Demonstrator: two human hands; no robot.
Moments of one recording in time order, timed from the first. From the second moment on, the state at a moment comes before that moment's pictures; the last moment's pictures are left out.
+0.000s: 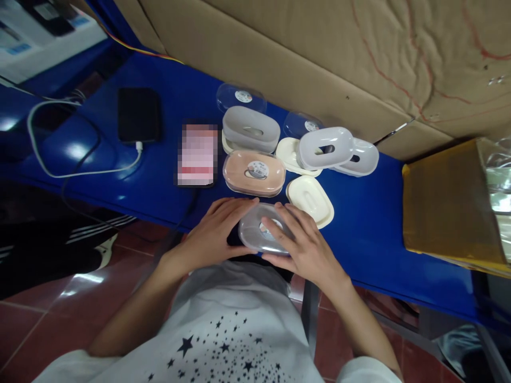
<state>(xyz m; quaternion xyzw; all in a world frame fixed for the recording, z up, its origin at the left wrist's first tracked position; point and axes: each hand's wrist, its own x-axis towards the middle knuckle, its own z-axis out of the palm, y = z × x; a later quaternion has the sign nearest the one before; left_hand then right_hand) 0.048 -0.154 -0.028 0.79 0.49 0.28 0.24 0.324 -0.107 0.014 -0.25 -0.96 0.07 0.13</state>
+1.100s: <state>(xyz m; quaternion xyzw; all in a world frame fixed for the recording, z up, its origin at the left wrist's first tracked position) 0.162 -0.141 -0.019 0.77 0.56 0.26 0.17 0.446 -0.083 0.014 -0.51 -0.83 -0.03 0.23</state>
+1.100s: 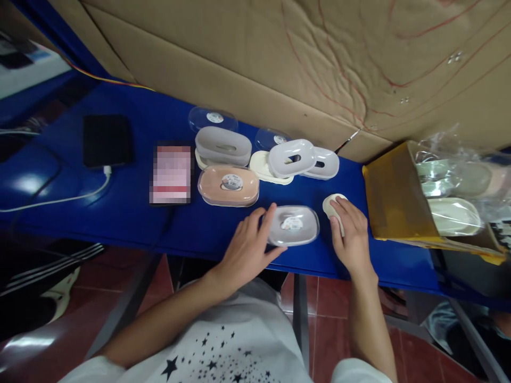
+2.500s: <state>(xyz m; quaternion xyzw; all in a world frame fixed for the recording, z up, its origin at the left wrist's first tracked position) 0.090 -0.178 -0.019 0.79 0.42 0.43 0.08 0.366 -0.165 -0.025 -0.41 -0.87 0.09 0.27</state>
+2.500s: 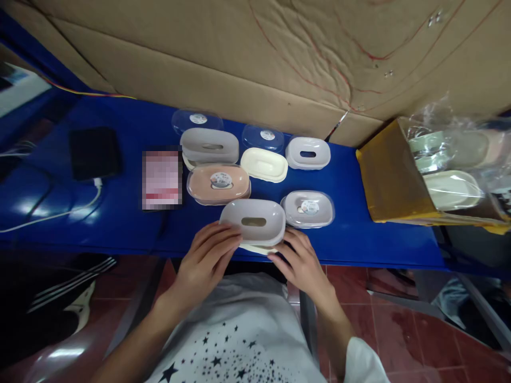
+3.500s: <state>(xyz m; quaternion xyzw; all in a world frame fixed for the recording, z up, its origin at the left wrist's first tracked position) 0.083 -0.171 -0.028 0.85 0.40 0.34 0.04 0.369 -0.143 0.001 -0.31 -0.93 0.05 0.17</state>
